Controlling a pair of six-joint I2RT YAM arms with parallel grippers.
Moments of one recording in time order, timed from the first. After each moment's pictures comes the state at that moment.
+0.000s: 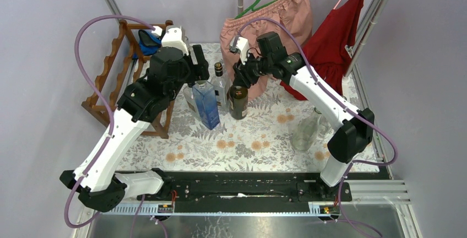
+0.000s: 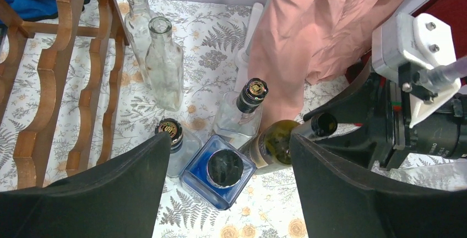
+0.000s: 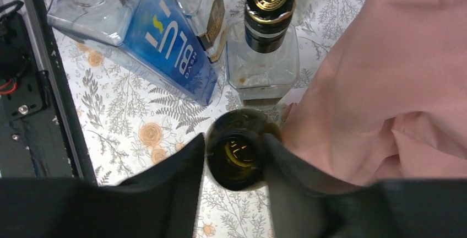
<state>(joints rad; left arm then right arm) -0.61 1.20 1.60 -0.76 -0.43 -0.38 0.61 1.73 1.73 -0.67 -0.52 -0.32</state>
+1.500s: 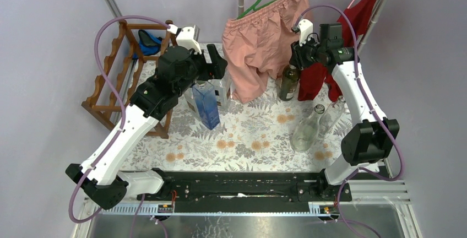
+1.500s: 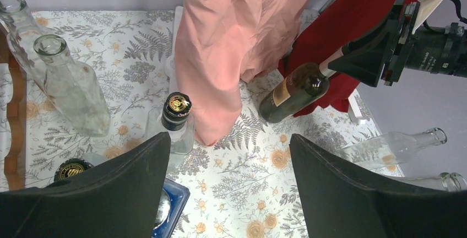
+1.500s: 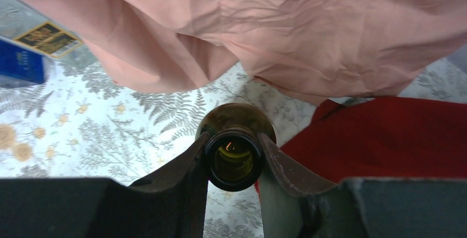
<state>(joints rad) -0.61 1.23 1.50 -0.52 -0.19 -0.40 0.13 1.63 1.64 -0.69 -0.41 -0.40</state>
